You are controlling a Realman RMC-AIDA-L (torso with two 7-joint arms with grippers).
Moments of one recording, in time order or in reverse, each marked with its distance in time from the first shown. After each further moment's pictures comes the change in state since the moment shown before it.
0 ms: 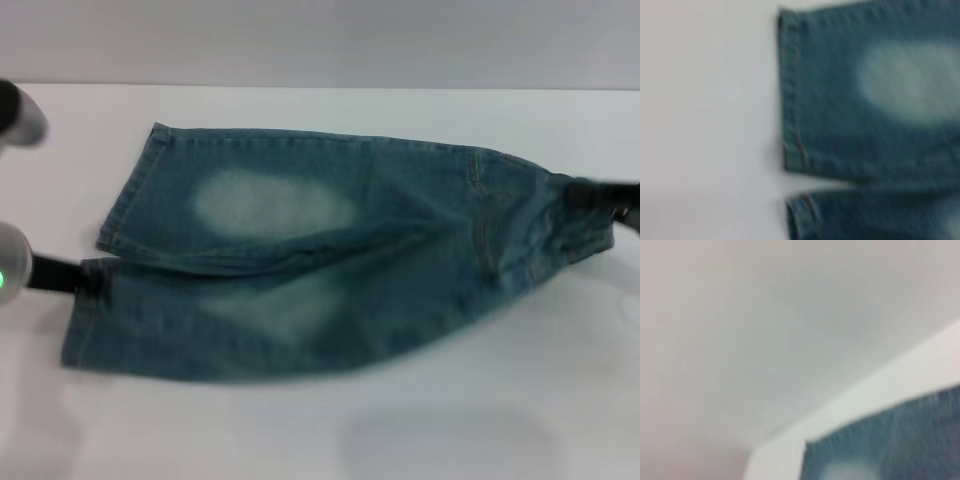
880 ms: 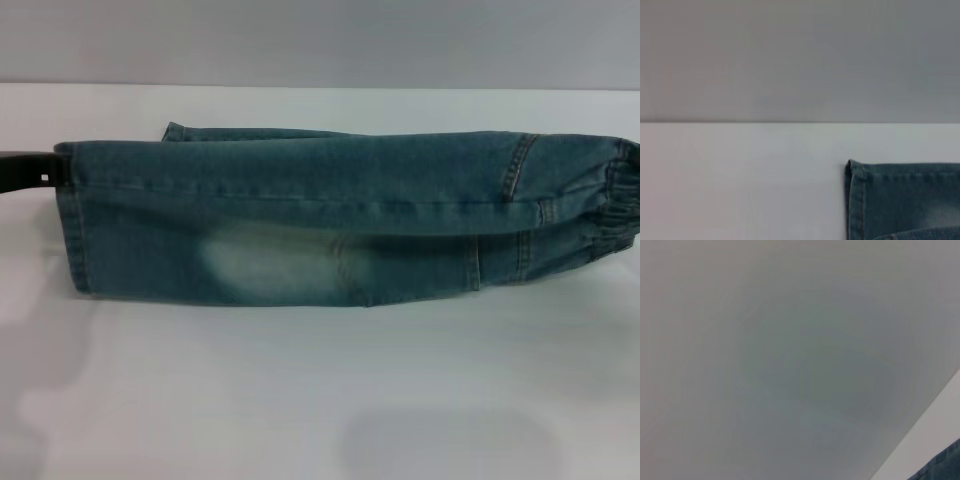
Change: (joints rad) left arm 0.050 0.001 -0.117 0.046 -0.101 0.343 0.059; right arm -0.007 0.006 0.206 0.277 0.155 -0.027 -0.096
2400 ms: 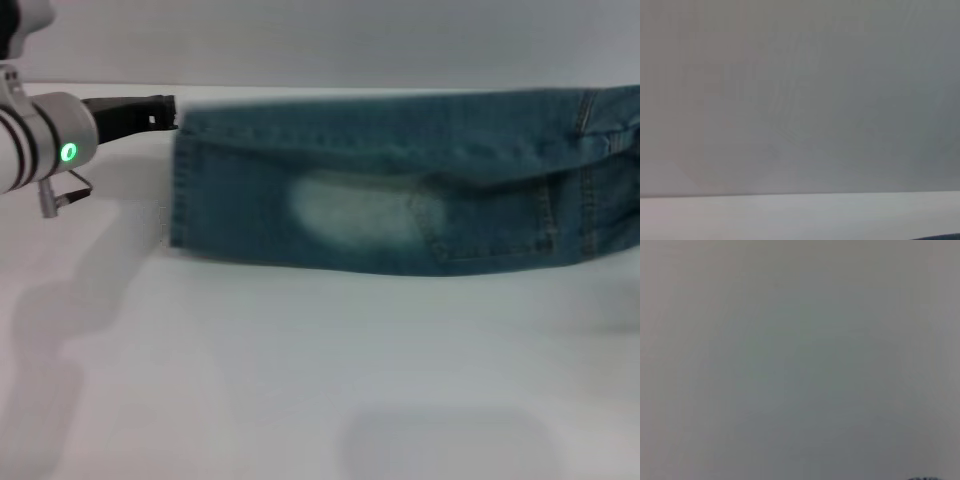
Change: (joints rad) left arm -0.283 0.000 -0.009 0.569 -0.382 0.458 0.311; right arm 0.124 0.005 0.106 0.332 0.366 0.293 -0.306
